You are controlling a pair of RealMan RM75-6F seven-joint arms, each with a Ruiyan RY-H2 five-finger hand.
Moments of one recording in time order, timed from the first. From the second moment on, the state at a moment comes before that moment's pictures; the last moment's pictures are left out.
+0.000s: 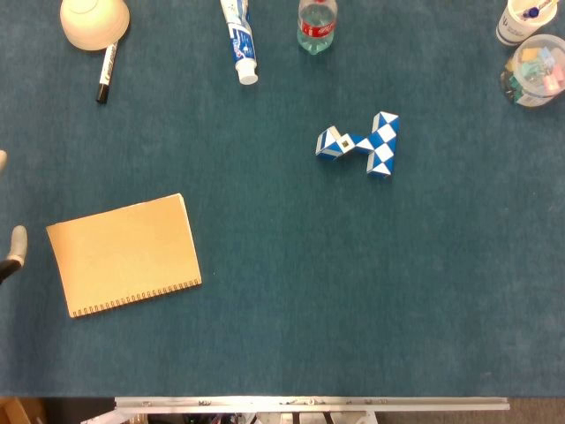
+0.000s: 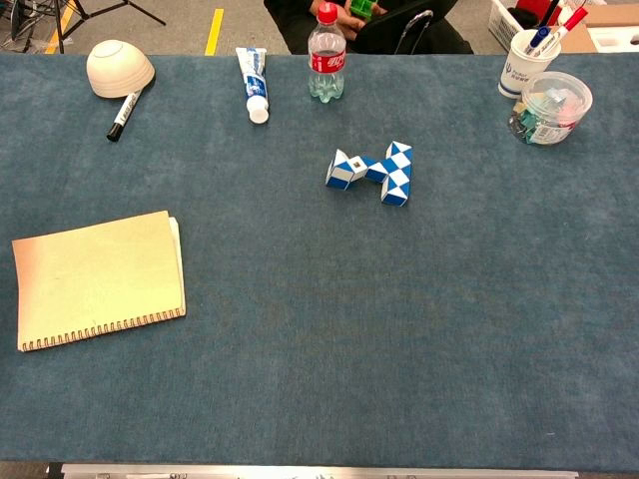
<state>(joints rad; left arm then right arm) -0.06 -1.14 -0.05 -1.86 1.43 1.50 0.19 0.09 -1.03 0.09 -1.64 -1.50 1.49 0.18</state>
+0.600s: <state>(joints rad) -0.11 -1.04 0.00 -1.85 1.50 1.36 0.12 0.10 -1.02 0.10 -1.65 -1.51 1.48 0.17</state>
